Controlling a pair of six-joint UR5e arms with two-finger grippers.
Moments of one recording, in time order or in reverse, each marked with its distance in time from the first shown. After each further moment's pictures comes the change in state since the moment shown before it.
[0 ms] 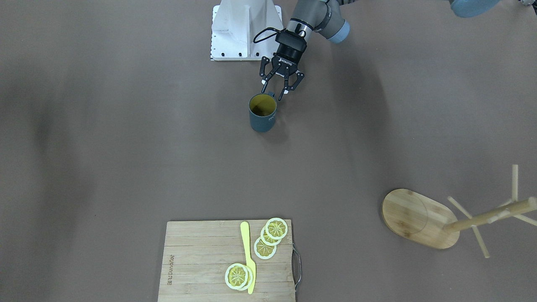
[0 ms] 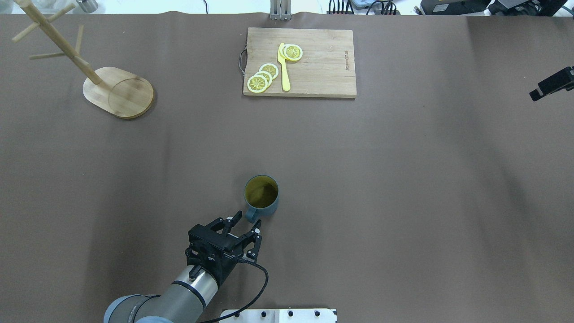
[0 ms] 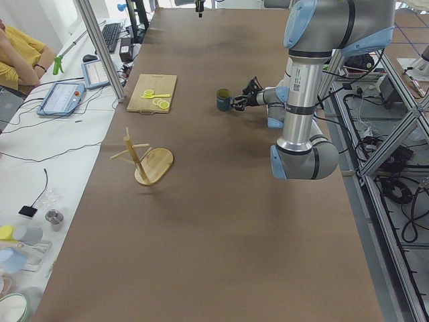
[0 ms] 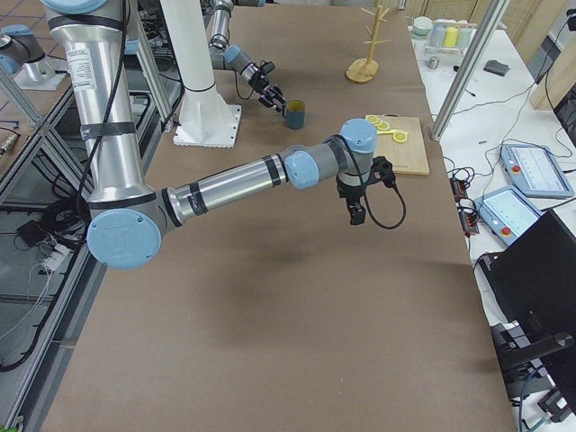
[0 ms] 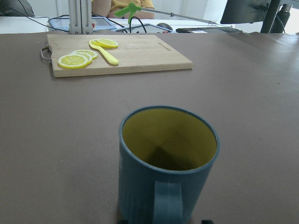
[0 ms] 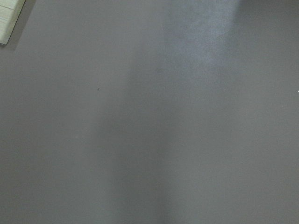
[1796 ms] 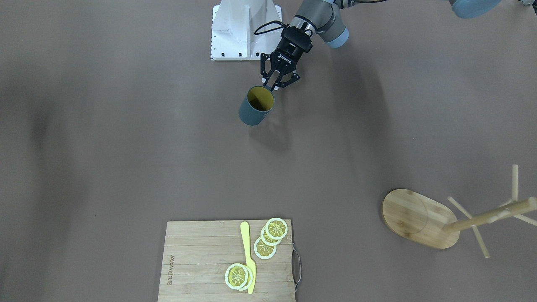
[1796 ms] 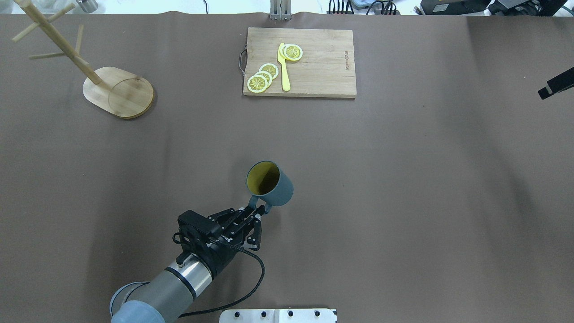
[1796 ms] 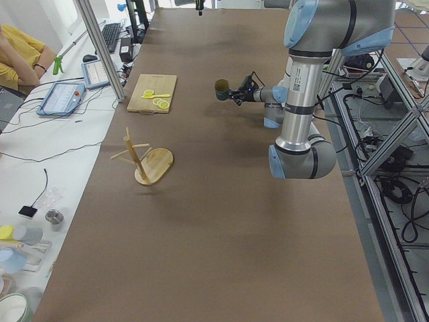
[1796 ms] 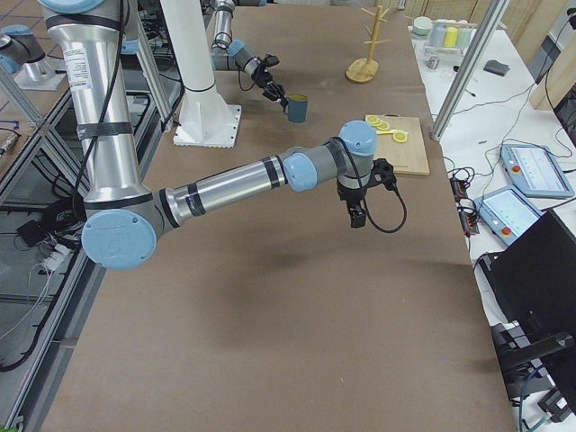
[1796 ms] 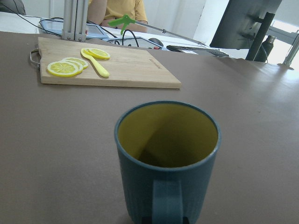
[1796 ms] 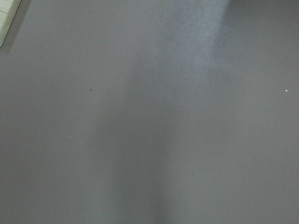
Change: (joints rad) left arm -0.052 -0.010 -0.011 -0.242 -0.086 -0.018; right arm 0.028 -0.016 -0.001 0.005 0.003 -0.020
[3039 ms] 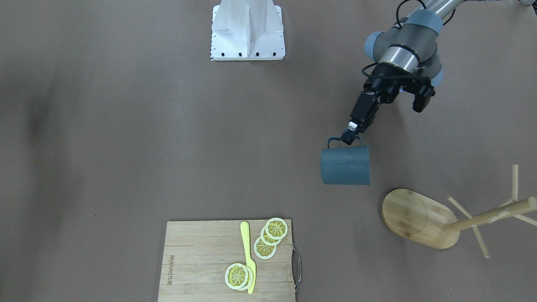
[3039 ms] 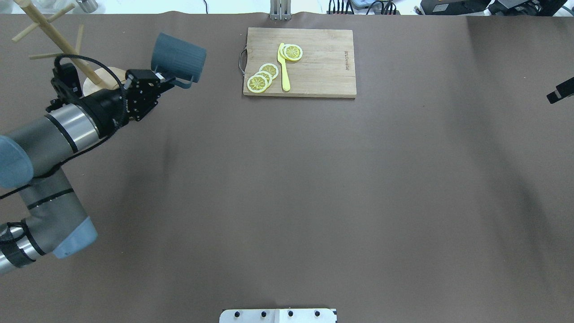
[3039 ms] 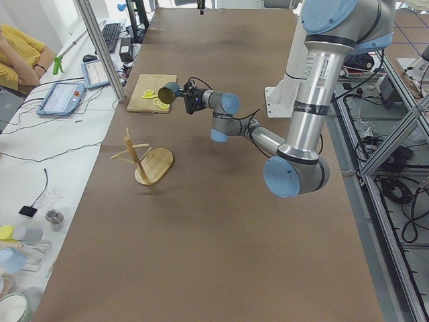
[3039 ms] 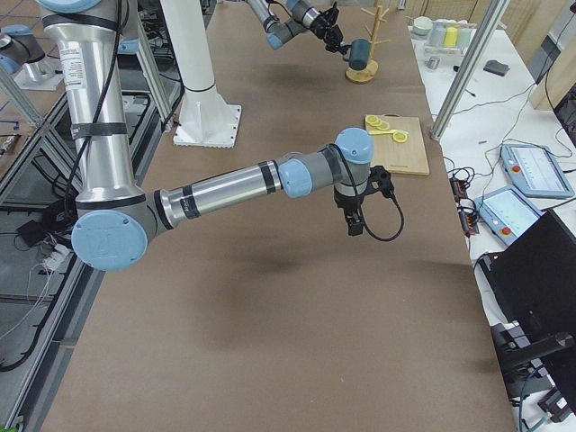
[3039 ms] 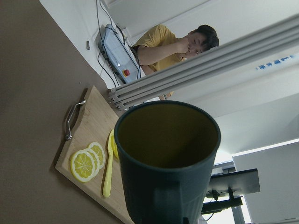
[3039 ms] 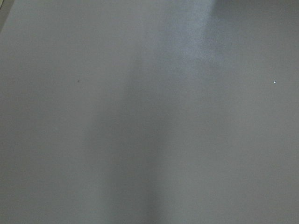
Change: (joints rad) left arm -0.641 0.138 -0.003 -0.174 -0.587 -1.070; right arm 0.011 -0.024 -0.002 0.006 -0.007 -0.023
